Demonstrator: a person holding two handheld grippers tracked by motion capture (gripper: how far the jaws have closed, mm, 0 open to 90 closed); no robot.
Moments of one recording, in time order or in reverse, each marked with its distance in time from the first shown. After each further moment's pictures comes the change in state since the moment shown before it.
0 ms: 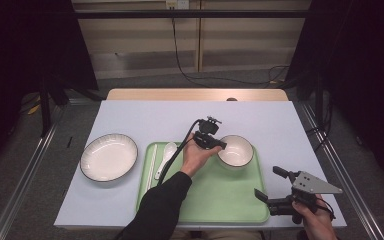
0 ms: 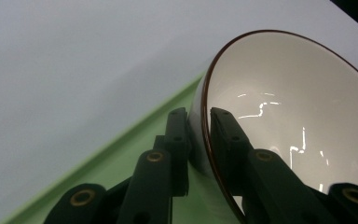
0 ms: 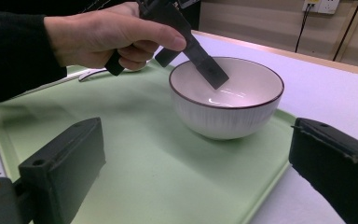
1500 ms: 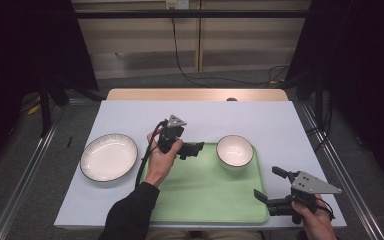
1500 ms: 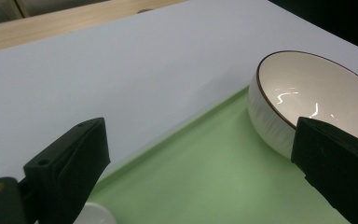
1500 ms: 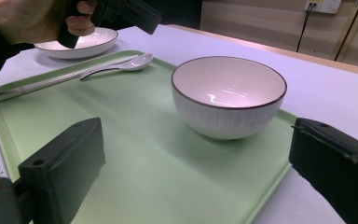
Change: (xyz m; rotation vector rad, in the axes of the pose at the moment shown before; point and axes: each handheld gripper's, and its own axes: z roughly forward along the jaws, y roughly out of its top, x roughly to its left) left arm 0.022 -0.050 -0.099 -0.268 0.185 0.049; right arm 0.001 0.001 0.000 0.004 0.002 -0.001
